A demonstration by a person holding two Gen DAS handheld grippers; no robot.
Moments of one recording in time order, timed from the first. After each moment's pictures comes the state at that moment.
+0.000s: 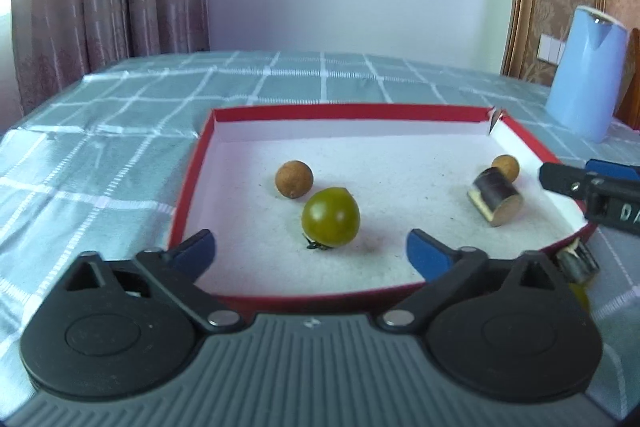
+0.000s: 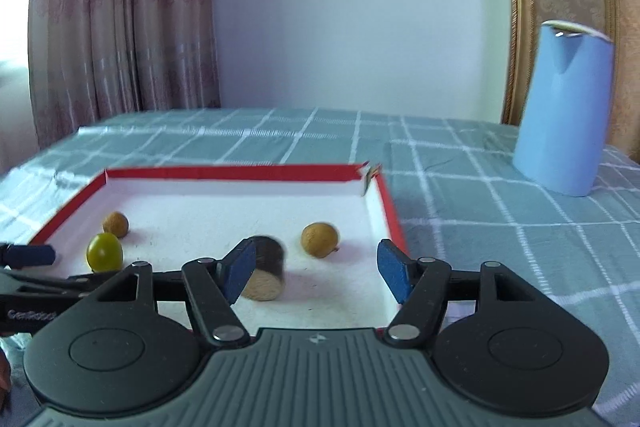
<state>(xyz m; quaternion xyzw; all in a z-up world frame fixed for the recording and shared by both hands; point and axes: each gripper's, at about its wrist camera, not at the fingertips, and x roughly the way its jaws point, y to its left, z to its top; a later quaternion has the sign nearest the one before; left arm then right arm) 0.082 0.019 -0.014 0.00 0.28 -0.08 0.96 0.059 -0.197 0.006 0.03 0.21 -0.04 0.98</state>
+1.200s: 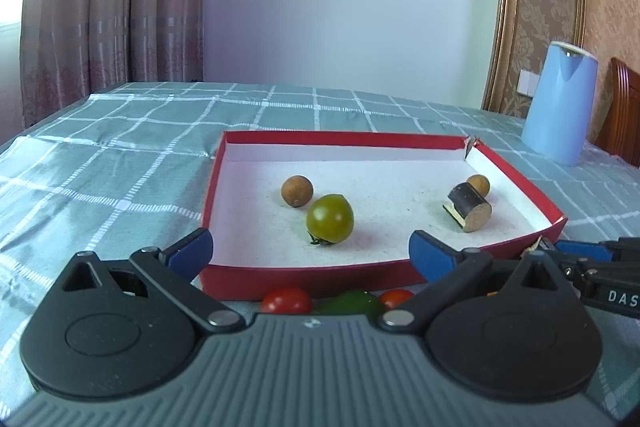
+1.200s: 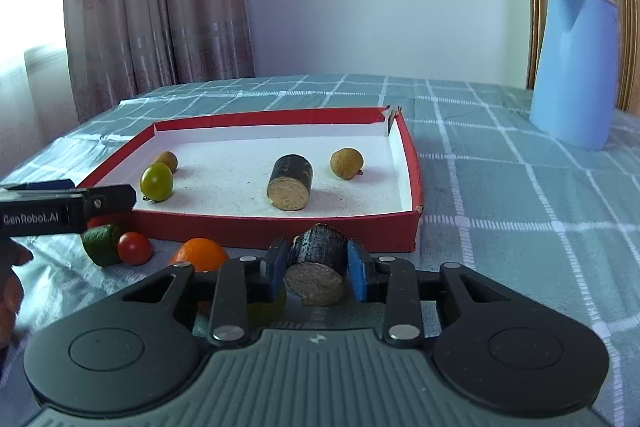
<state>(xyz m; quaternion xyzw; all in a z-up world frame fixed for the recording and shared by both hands) 0.041 0.042 -0.007 -0.03 0.23 -0.10 0.97 0.014 -0.194 -0.016 0.04 0.26 0.01 0.97</state>
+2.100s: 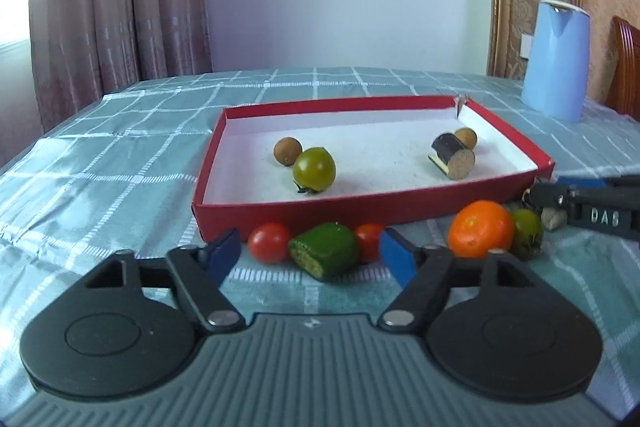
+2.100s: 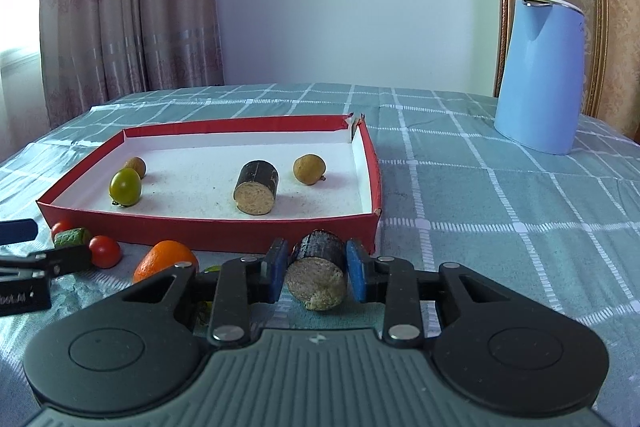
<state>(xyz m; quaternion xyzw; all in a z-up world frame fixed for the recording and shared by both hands) 0.006 0.014 -0.018 0.03 0.25 -0.07 0.96 0.009 -0.199 -0.017 0.03 0.25 -0.03 0.97</state>
